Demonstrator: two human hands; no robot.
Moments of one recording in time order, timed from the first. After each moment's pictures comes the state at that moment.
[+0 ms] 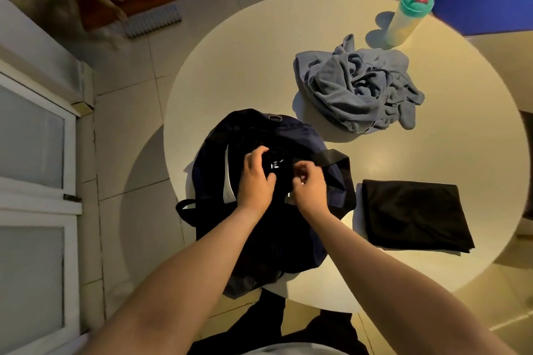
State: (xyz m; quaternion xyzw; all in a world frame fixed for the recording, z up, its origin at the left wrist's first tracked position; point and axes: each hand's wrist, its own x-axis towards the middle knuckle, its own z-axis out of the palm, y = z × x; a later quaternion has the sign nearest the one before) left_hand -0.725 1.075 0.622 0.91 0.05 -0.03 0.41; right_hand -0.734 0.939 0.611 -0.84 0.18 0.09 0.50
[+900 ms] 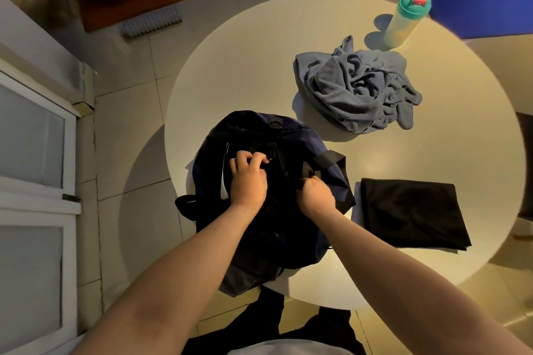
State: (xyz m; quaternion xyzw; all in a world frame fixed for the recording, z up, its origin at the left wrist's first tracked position) left_hand -0.728 1.087 0.623 0.96 0.04 0.00 0.29; right_hand -0.739 0.918 0.611 -0.93 0.08 0.26 0.23
